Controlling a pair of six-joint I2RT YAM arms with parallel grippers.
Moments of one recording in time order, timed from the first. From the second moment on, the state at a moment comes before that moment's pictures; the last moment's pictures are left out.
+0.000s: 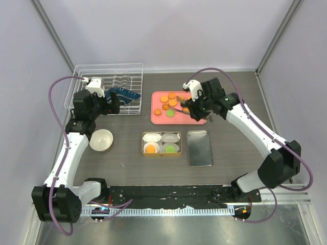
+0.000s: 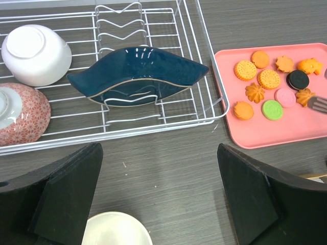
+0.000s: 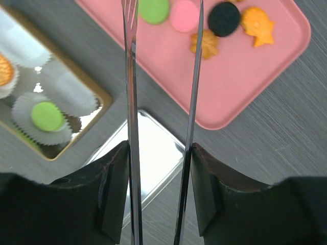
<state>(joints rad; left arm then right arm) -0.04 1.08 0.94 -0.22 0.17 -0.05 0.50 1.44 1.33 -0.73 -0.14 -0.28</state>
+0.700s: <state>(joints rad) -0.04 1.08 0.94 -0.22 0.17 -0.04 0.29 1.58 1.26 -0.63 -0.17 -0.27</state>
